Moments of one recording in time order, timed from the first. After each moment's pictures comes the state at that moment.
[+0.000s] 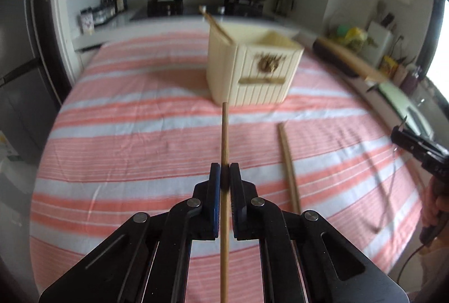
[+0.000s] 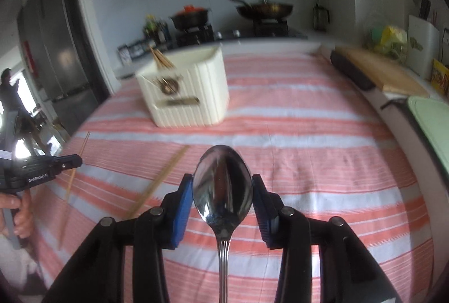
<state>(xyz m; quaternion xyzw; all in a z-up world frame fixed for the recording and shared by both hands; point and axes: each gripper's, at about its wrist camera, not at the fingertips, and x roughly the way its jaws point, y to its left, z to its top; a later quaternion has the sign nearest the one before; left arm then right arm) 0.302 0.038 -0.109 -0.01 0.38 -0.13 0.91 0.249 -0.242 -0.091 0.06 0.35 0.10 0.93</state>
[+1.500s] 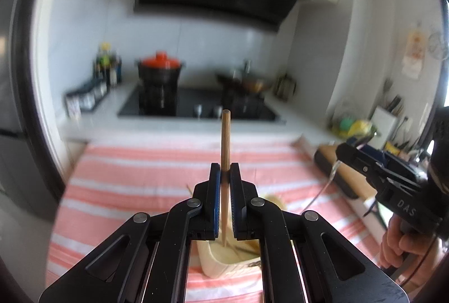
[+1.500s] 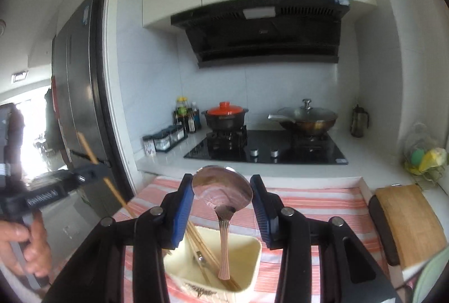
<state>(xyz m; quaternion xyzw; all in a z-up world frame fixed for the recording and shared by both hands) 0.499 0.018 0.025 -0.06 0.27 -0.13 0.95 0.462 -0.181 0.065 0.02 0.20 0.16 0.97</state>
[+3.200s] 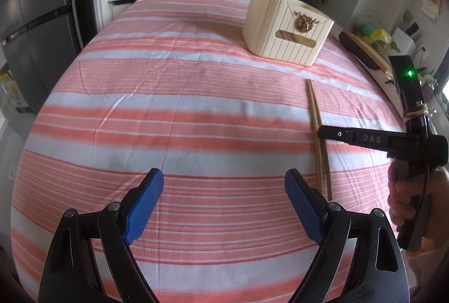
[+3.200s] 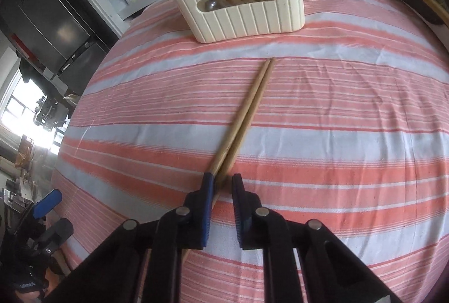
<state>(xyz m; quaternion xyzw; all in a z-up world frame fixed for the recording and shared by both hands) 0.244 0.080 -0.167 -0.07 0.46 -0.07 0.88 0.315 -0.119 -0.190 0.09 0.55 0.14 0.82</state>
